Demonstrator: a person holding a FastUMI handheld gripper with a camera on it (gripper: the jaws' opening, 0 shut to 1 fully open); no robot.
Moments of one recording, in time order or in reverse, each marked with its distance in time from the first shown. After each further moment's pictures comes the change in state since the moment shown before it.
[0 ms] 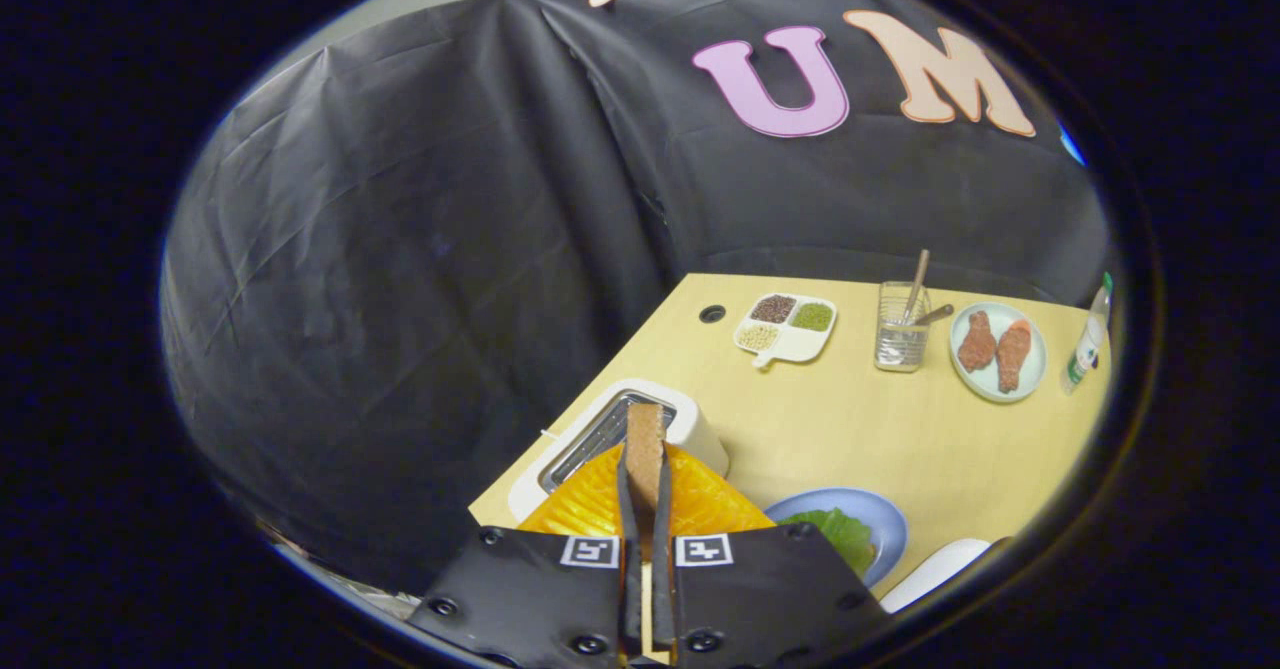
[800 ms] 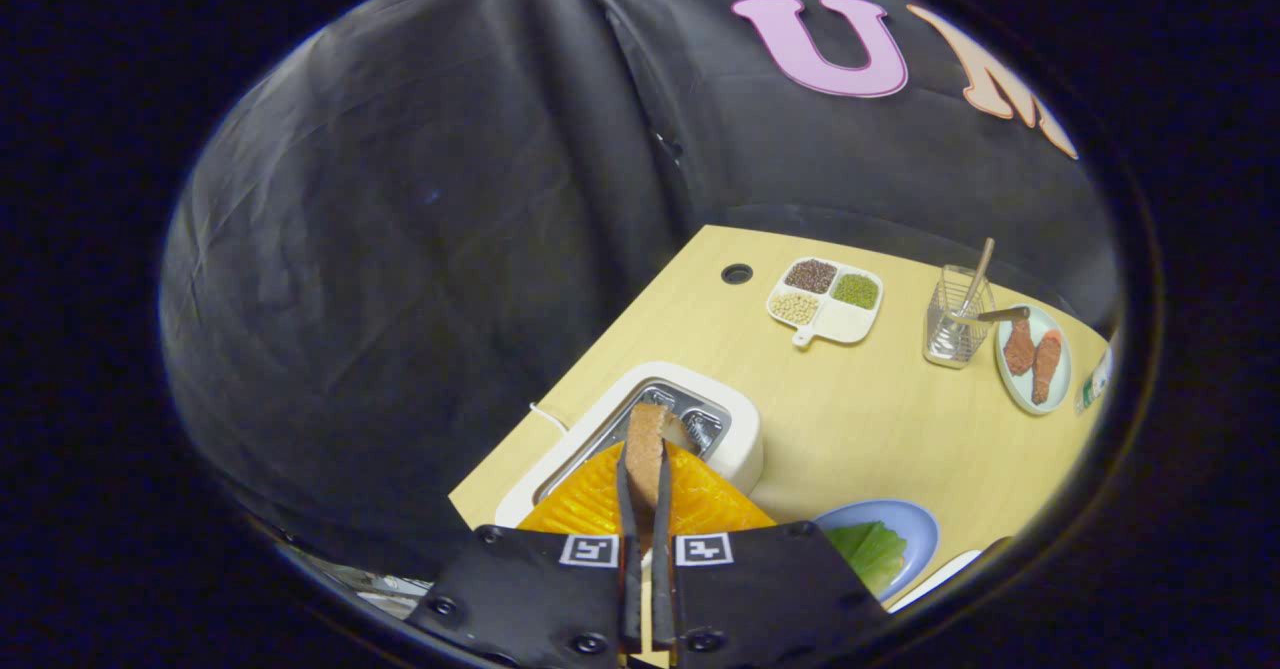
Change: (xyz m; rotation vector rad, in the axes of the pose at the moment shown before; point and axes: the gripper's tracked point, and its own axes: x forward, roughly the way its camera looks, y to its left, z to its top) arm 0.082 0.047 -0.005 -0.065 0.147 -0.016
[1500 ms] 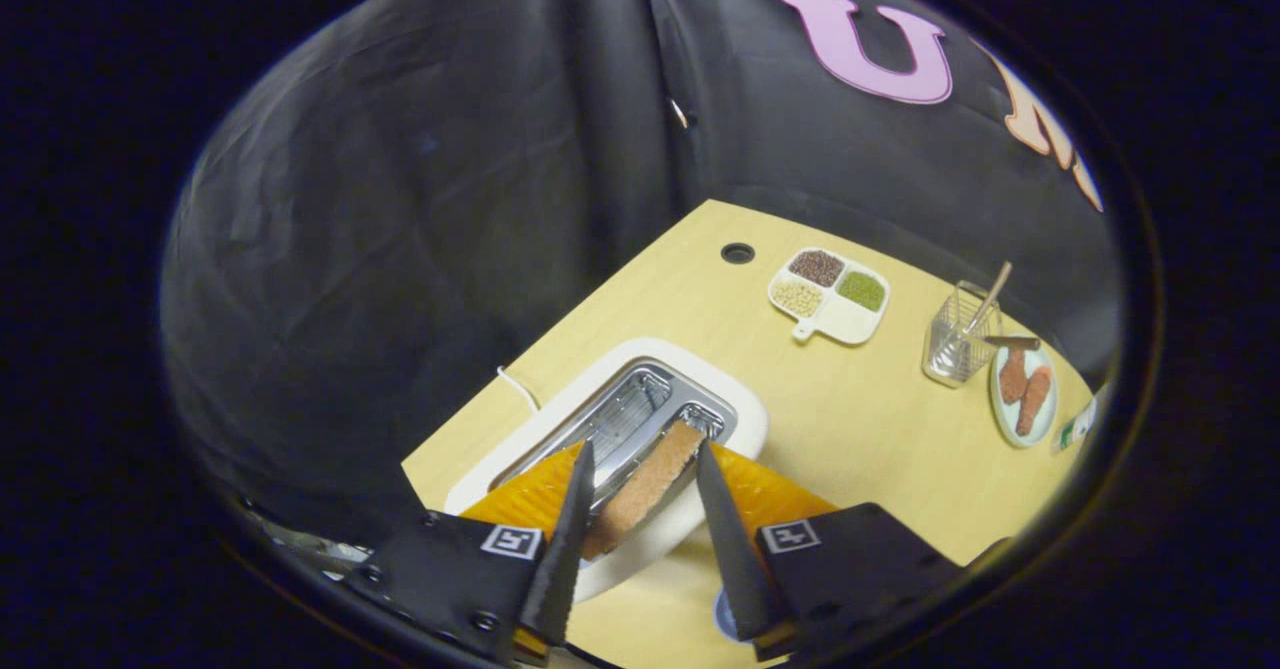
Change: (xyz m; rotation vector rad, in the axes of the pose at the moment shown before) arm 0.048 0.000 -0.024 -0.108 0.120 -0.075
